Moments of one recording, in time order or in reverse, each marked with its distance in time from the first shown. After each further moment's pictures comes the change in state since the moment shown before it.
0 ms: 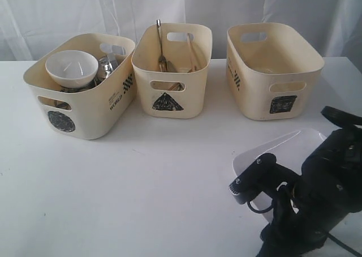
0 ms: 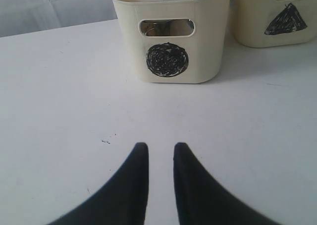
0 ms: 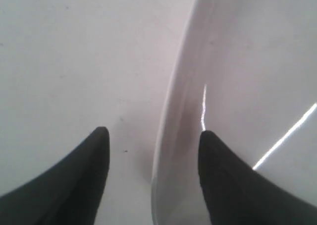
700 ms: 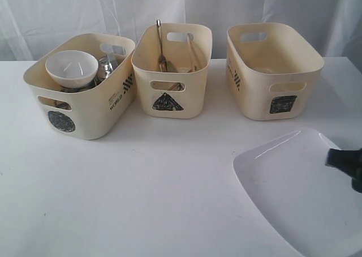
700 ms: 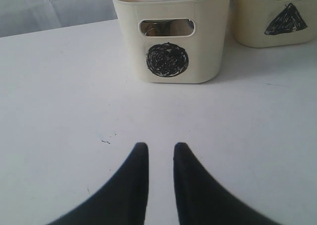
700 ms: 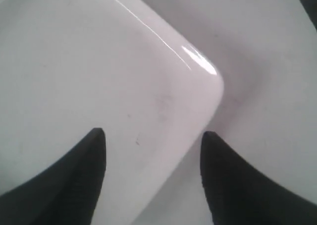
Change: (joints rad) left arm 0.000 0.000 0.000 0.000 0.000 0.000; right arm -0.093 -0.456 0.031 -0.536 0.300 1.283
